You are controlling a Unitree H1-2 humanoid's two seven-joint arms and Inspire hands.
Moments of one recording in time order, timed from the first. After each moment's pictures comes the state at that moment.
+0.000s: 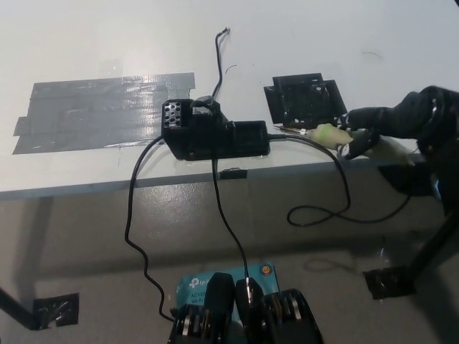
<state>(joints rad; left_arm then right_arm) 0.33 0.29 0.28 -0.13 -0.19 0.44 -0.11 -1.05 -0.43 0.52 0.73 -0.49 0.39 0.87</state>
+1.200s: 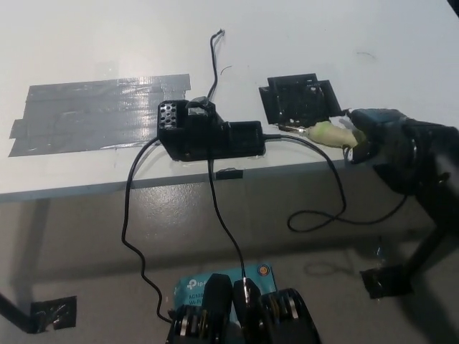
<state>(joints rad) 0.37 0.29 0.29 -0.14 -0.18 0.41 -0.12 -0.93 -0.40 0.61 0.60 -0.75 0.40 0.48</state>
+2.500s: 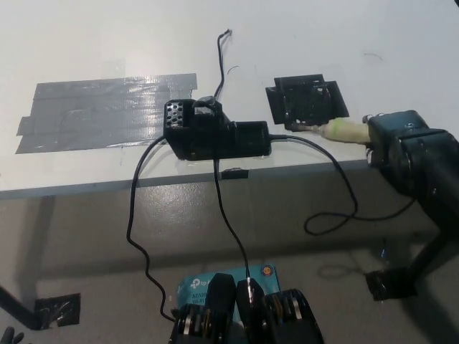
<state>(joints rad) 0.32 0.34 0.22 -0.15 -0.13 0.38 -0.14 -0.93 -0.44 0.74 0.68 -0.90 0.37 0.50</state>
